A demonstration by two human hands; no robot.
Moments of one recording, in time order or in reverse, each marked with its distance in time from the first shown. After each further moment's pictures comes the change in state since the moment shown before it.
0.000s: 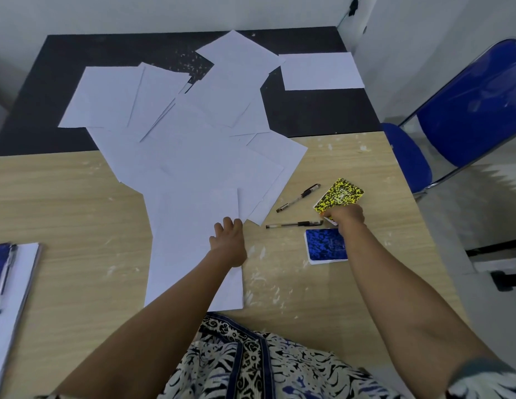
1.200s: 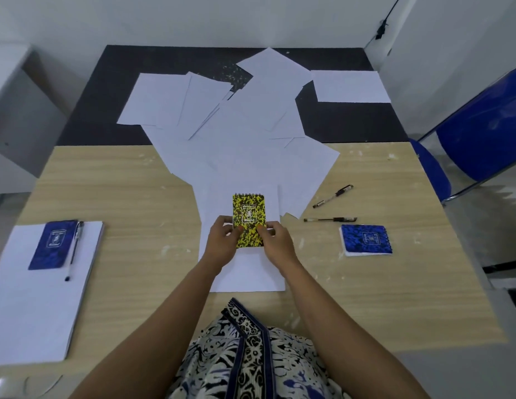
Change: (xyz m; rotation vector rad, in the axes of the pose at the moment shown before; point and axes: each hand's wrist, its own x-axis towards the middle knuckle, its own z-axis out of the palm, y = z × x) left_hand -0.071 -0.119 -0.007 -1.326 0.241 -0.020; right_hand -0.249 0.054 0.124 0.041 -0.478 -0.608
